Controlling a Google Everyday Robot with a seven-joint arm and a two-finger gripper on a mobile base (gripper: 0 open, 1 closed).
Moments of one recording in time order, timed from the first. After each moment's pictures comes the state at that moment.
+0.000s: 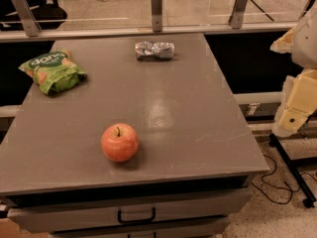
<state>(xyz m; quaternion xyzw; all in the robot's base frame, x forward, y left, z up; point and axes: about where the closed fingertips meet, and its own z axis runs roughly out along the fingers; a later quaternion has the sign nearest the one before) 0.438 -0.216 0.977 -0.60 0.78 -0.04 0.16</state>
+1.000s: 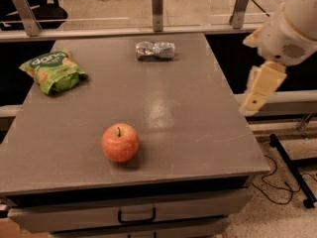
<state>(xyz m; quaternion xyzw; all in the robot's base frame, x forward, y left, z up) 0.510 -0.194 0.950 -0.61 0.76 -0.01 0.21</state>
